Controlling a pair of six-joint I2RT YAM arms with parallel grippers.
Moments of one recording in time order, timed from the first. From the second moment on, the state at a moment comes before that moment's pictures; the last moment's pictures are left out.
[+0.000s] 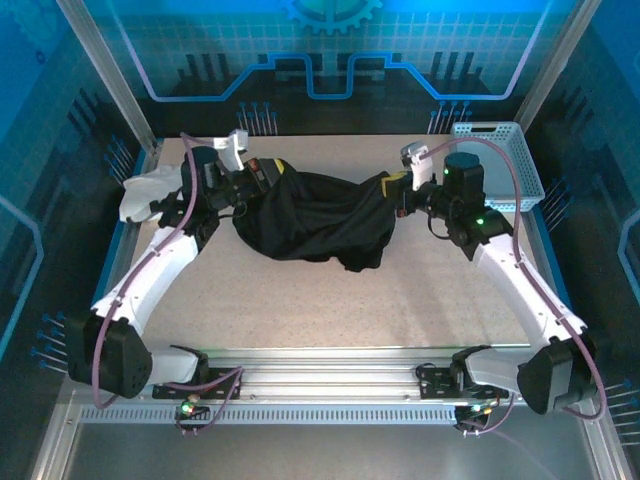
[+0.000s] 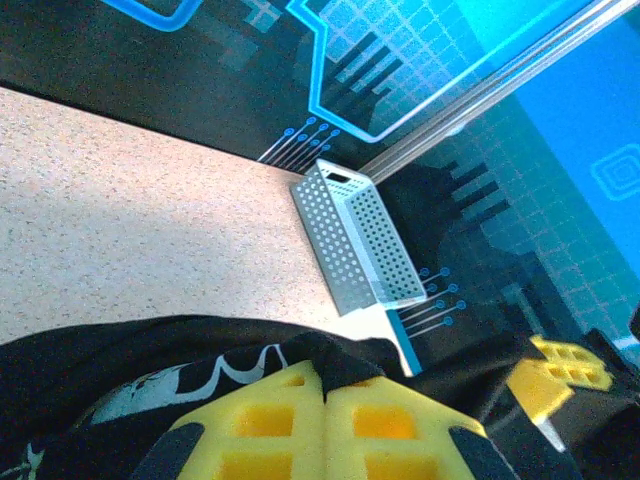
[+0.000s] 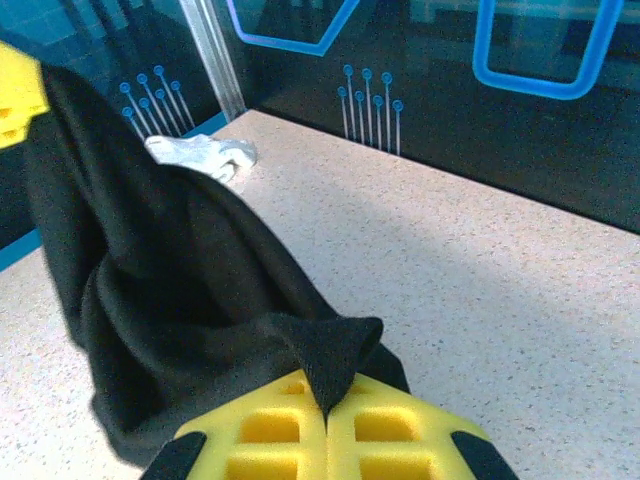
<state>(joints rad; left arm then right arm) -0.21 1.30 1.09 -0.01 0.51 -0.74 0.27 1.23 1.13 -0.28 -0.42 -0.01</state>
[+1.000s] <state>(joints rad) -0.18 1.19 1.00 -0.02 0.53 -0.82 0.55 1.24 0.87 -0.30 -0.05 -0.09</state>
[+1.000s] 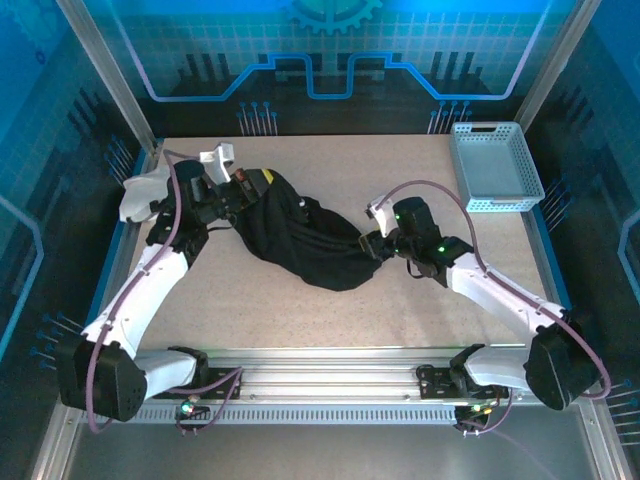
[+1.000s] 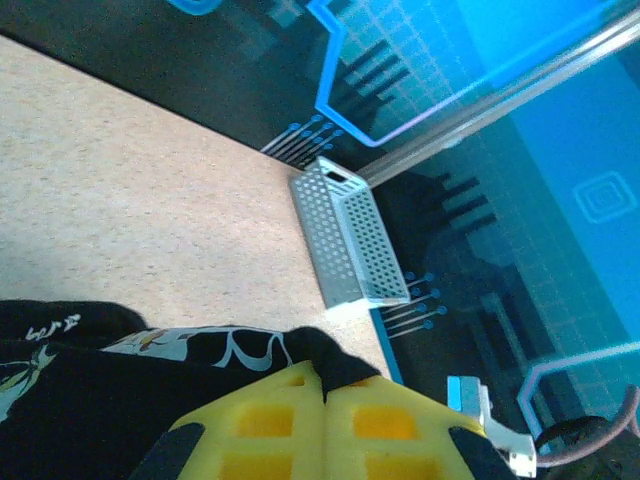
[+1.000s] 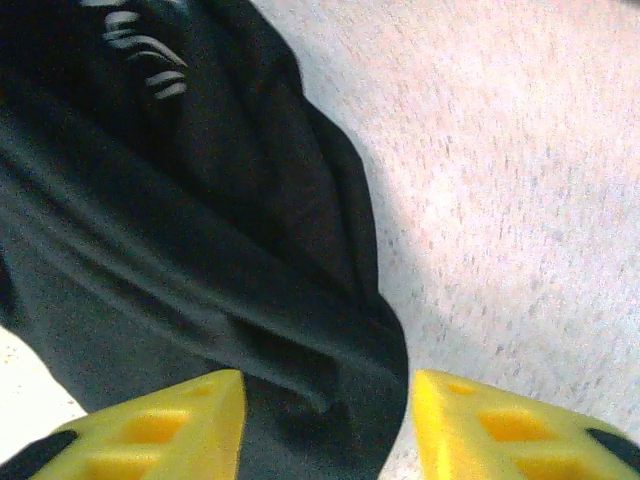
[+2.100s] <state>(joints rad) -0.22 1.15 1.01 -0.18 0.38 -0.66 0.53 1.37 1.23 -0.16 -0.51 -0.05</state>
